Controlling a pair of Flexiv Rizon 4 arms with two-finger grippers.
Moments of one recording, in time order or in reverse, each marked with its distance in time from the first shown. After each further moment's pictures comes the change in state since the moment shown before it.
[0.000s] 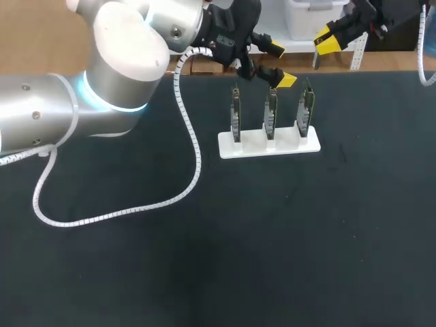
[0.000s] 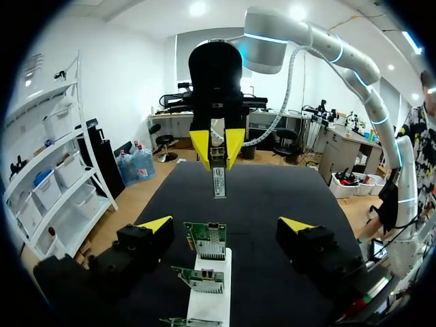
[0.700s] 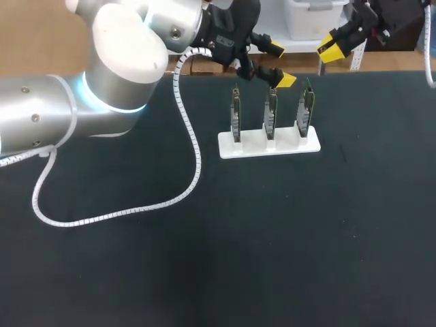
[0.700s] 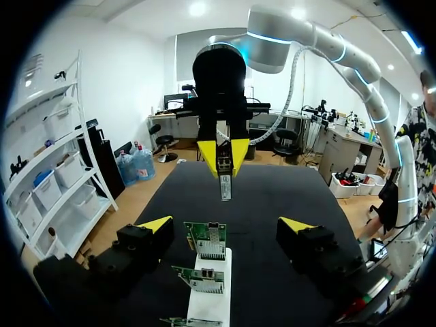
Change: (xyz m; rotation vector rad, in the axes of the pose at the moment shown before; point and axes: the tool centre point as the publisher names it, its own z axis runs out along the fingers) left arm 0.000 0.000 0.000 0.000 -0.003 0.001; right arm 0.018 0.008 0.001 -0.002 0.076 0.026
